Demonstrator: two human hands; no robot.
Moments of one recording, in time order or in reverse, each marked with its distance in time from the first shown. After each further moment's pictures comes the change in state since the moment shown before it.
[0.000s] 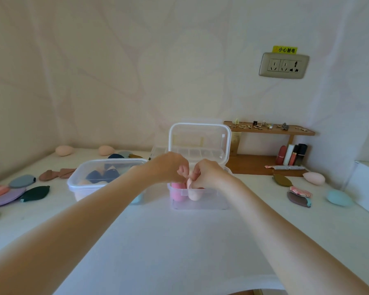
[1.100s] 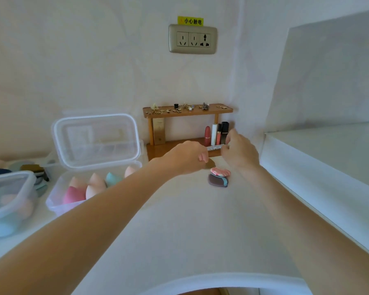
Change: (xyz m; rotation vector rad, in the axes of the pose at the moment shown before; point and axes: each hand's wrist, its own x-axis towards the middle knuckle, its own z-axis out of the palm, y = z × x) left_hand 0.124 0.205 0.053 -0.115 -0.050 0.310; right_hand -0.031 0.234 -0.097 -0.069 0.674 0.301
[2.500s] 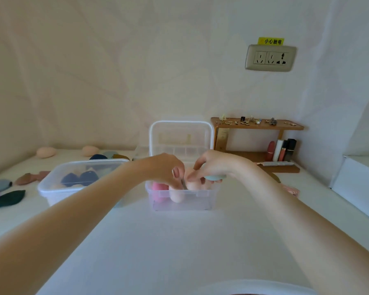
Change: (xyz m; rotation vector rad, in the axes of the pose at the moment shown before) left_hand -0.151 -0.133 -0.062 0.039 -0.137 -0.304; right_hand -0.054 -0.191 0.020 0.119 -0.903 -0.343
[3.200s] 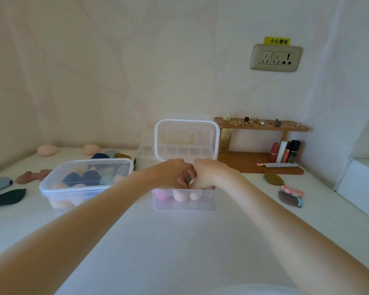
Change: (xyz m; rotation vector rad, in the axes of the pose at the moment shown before) left_hand 0.013 -0.004 0.020 -0.022 0.100 0.053; right_hand 0.017 -0.014 0.027 -0.363 0.050 0.084
